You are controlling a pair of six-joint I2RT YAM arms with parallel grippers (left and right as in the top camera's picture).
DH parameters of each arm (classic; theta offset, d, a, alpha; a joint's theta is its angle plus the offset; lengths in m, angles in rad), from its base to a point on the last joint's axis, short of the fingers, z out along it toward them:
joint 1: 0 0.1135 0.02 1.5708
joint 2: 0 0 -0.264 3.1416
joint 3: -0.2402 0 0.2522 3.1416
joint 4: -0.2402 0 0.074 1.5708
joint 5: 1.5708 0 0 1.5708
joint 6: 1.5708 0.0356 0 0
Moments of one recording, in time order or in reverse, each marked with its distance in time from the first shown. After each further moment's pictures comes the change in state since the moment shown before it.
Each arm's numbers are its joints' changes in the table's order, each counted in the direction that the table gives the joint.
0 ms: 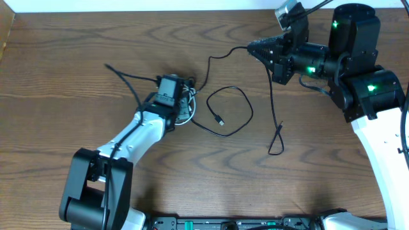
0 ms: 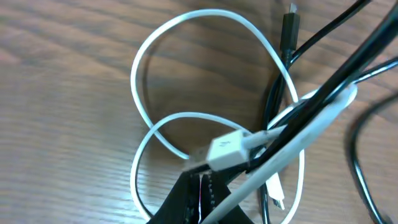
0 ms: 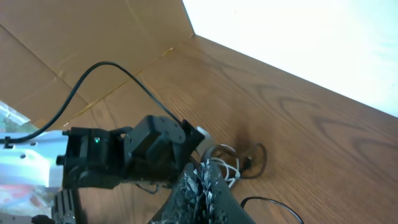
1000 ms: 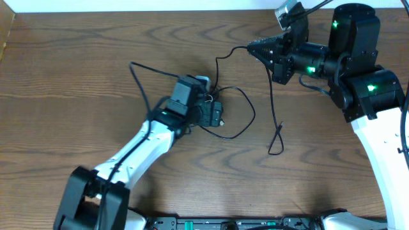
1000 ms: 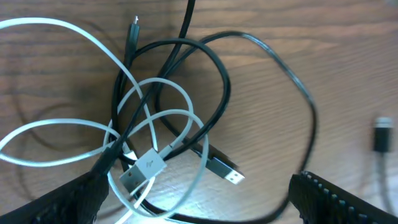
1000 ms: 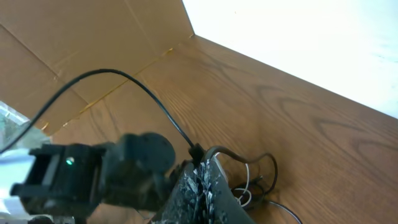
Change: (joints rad) left arm -0.157 0.093 0.000 0.043 0.248 0.154; right arm 0.000 0.000 0.000 0.002 0.000 -0.002
